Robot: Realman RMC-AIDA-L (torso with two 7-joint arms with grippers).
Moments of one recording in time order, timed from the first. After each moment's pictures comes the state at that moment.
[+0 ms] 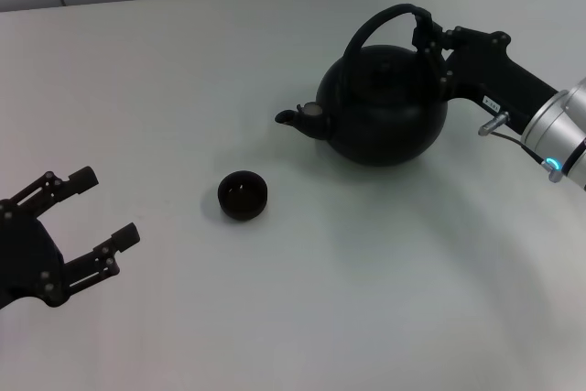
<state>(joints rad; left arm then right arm) -0.27 -2.06 0.58 0.46 1.80 1.75 -0.77 0.52 2.08 -0.68 -0.14 -1.24 -1.20 0.51</state>
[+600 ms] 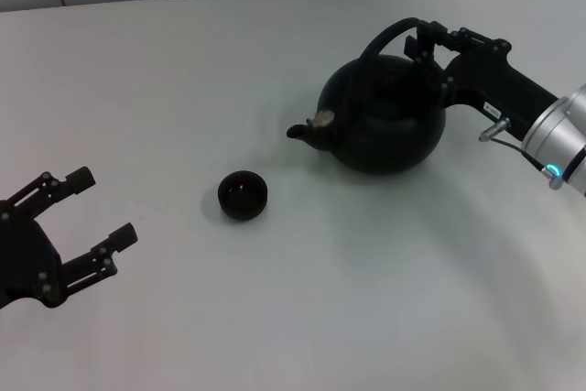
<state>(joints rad) -0.26 -2.06 0.58 0.46 1.80 1.76 -0.77 0.51 2.08 -0.67 -0.13 -1.24 -1.20 0.52</state>
